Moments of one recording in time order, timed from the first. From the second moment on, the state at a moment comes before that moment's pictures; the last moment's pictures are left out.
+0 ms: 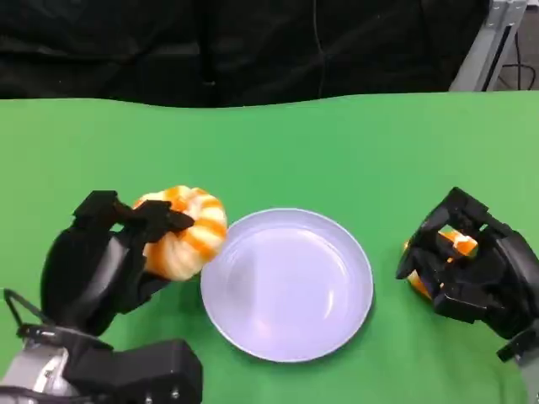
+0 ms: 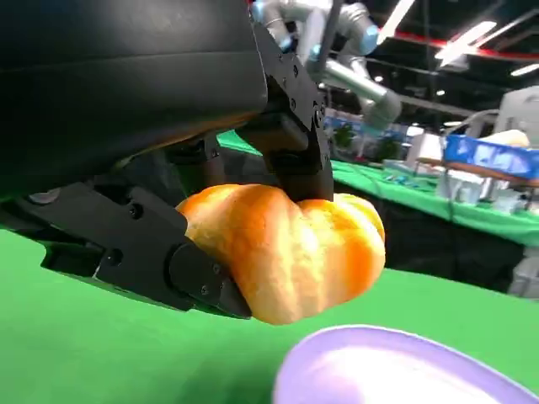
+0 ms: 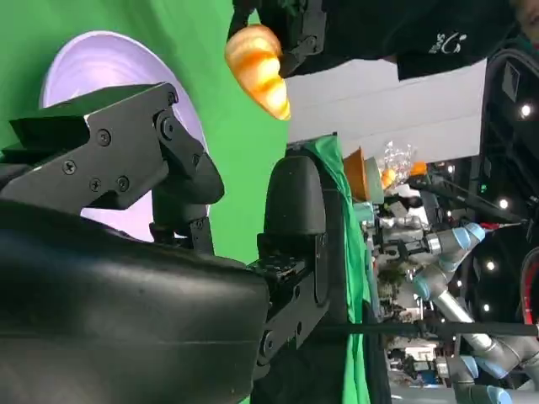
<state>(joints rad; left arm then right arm) -0.16 0.37 -0.28 0.24 0.74 -0.32 0.51 -0.20 -0.01 -0.15 0.44 0.40 -0.29 0.68</state>
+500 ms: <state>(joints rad) -0.24 0.32 -0.31 0.30 0.74 -0.37 0.44 -0.20 -0.01 -0.14 0.44 0.40 -0.30 0.68</state>
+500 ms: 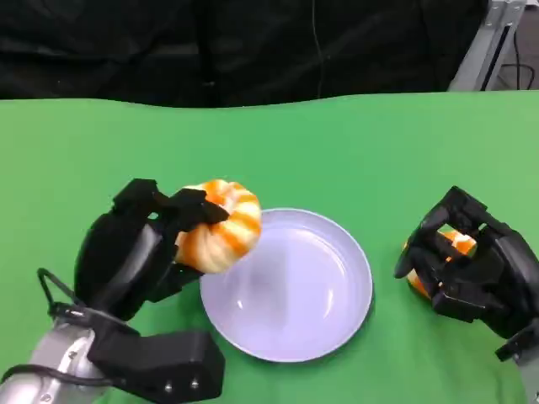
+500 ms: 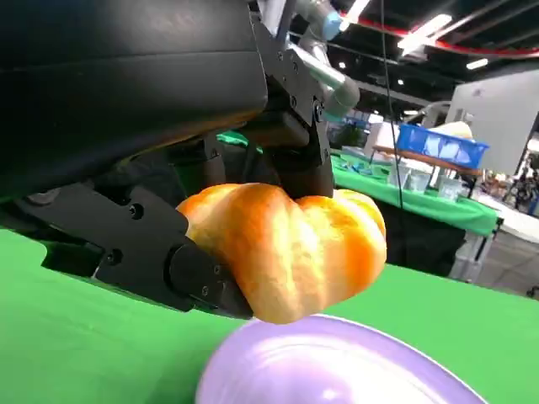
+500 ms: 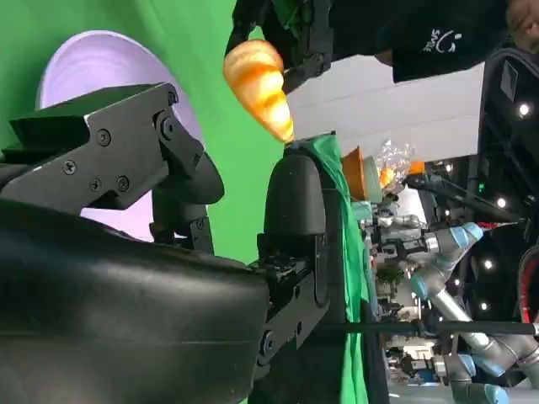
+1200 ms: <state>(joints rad) -0.31 0.25 -0.36 0.47 0.70 -0.49 0.43 -0.20 0.00 -0.14 0.44 0.40 -0.30 0.67</state>
